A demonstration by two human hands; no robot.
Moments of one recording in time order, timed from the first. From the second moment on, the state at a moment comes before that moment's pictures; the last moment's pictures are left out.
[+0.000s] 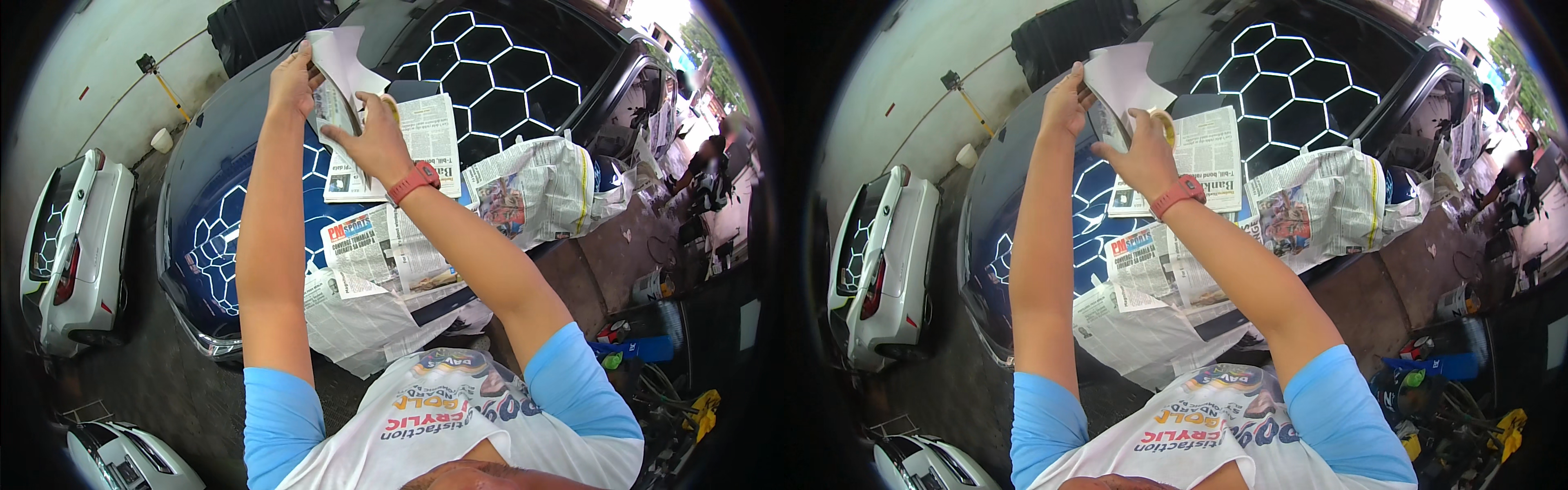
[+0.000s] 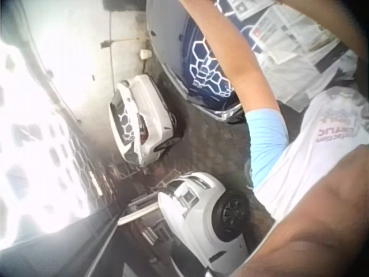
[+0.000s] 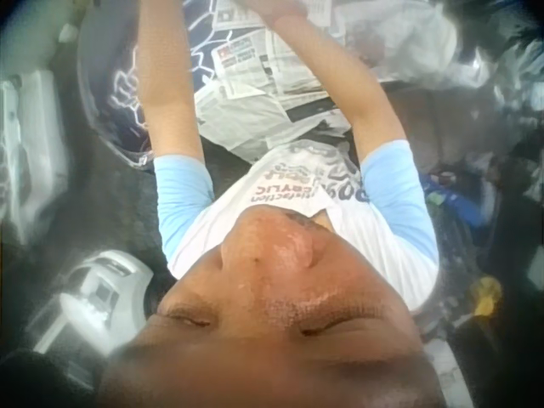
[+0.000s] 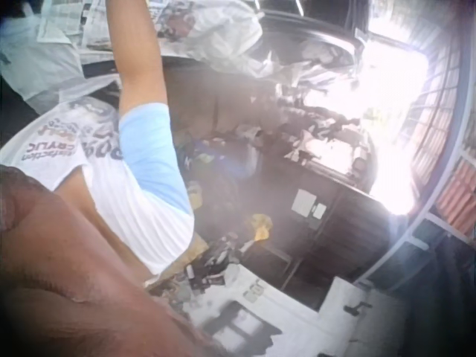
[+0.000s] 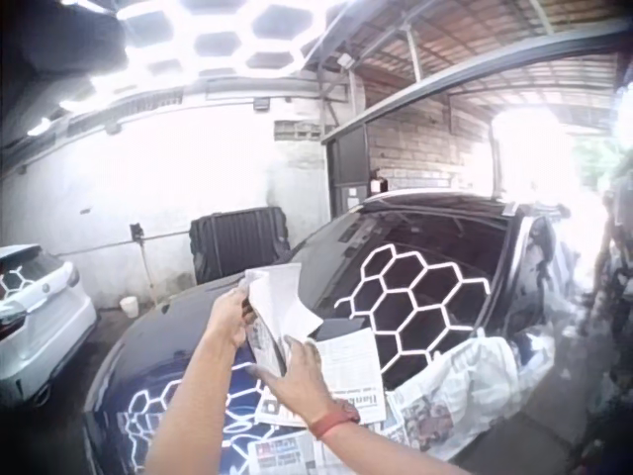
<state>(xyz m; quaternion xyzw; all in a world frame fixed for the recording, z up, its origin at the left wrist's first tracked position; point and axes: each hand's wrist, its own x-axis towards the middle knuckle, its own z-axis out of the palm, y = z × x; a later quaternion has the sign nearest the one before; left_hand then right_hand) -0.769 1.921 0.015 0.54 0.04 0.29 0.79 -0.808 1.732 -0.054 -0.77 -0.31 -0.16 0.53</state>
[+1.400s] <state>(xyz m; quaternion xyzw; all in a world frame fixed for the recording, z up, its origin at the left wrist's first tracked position) -0.860 1.846 -0.124 0.91 -0.15 0.23 0.30 -0.710 1.682 -0.034 -0.64 -0.12 -0.09 0.76</state>
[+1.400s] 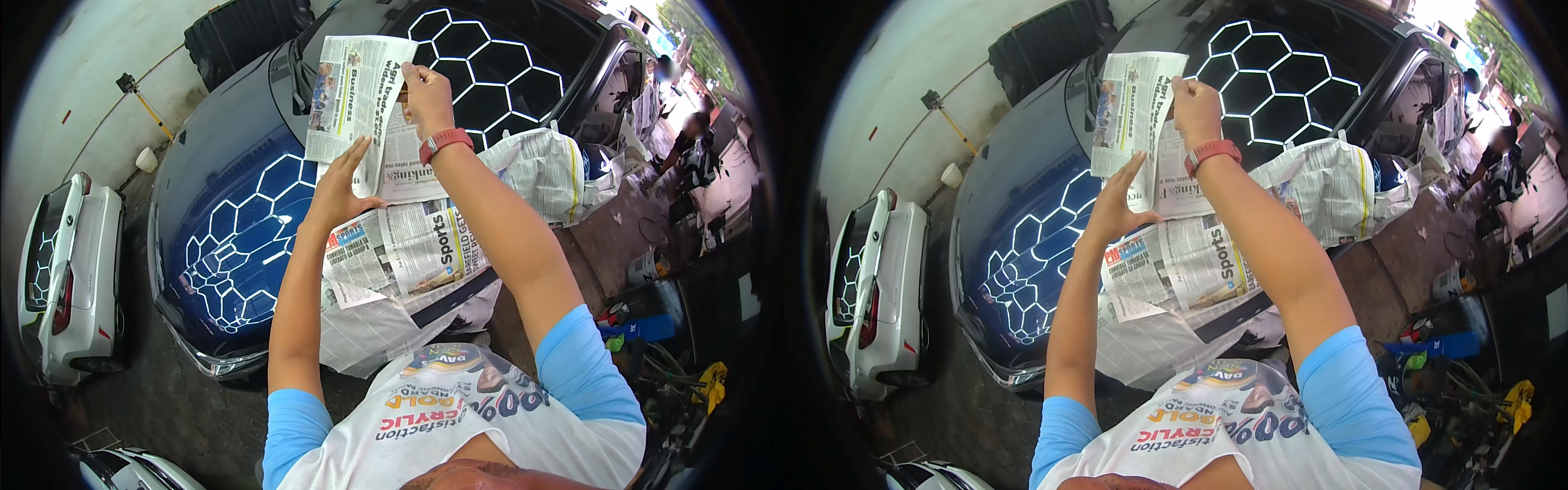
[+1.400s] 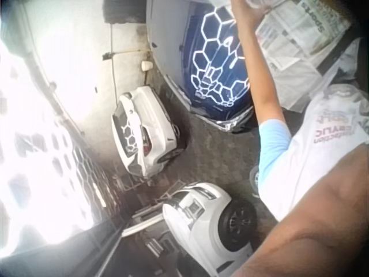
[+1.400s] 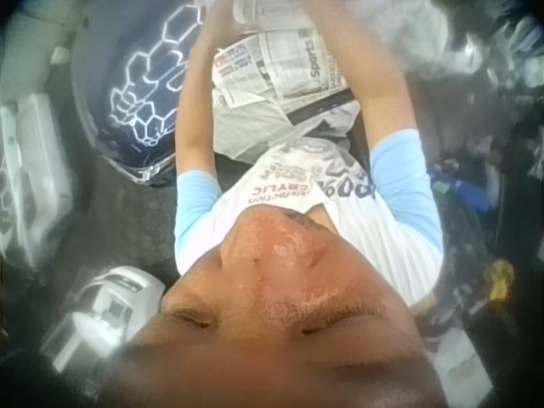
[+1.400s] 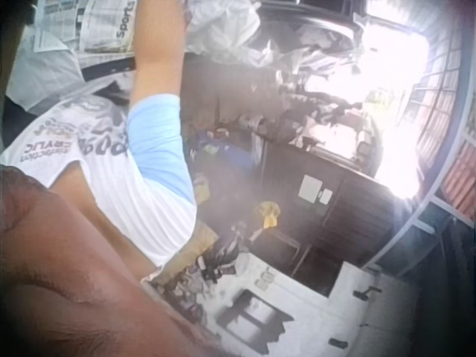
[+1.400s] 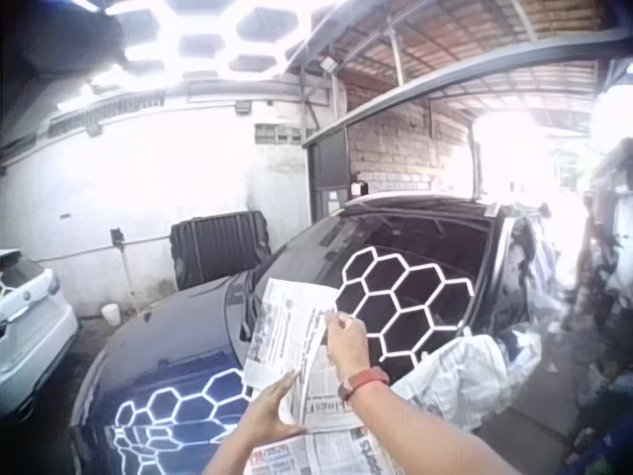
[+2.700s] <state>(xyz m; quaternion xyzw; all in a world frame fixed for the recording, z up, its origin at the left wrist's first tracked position) -0.862 1.821 -0.146 0.88 -0.19 0.35 0.25 -0.701 1.671 -0.022 -0.66 -0.08 -0.19 0.72</state>
